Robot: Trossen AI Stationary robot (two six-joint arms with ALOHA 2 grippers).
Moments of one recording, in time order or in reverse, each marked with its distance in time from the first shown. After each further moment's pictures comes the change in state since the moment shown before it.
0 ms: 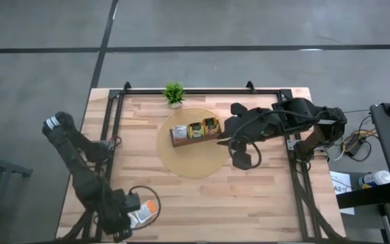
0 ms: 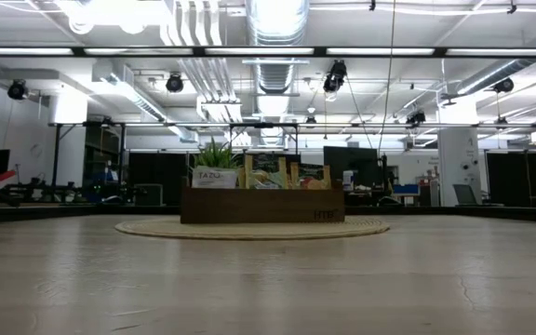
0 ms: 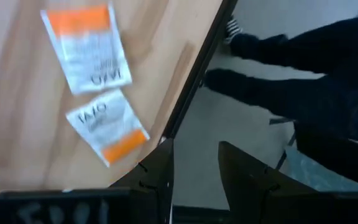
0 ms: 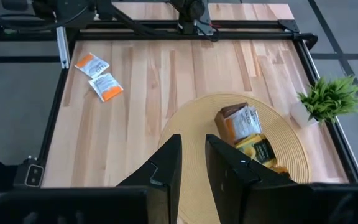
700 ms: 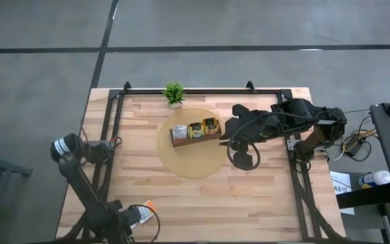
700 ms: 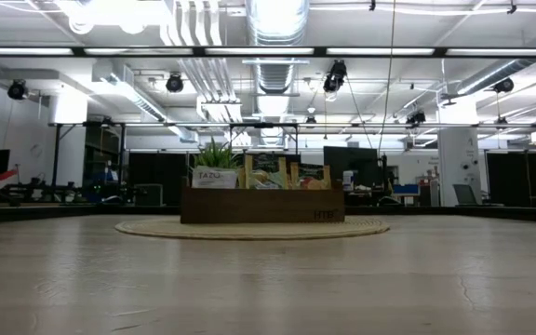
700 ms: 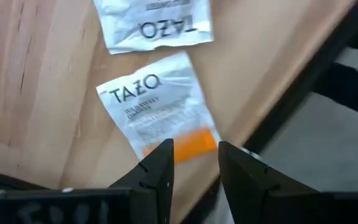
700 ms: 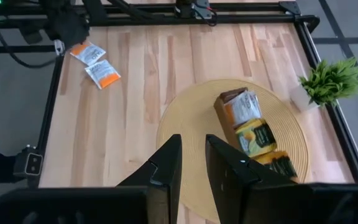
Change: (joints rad) left arm -0.112 0.314 -0.009 -0.018 0.018 -0.143; right arm 0.005 -0.001 -0.007 -0.051 0.000 0.031
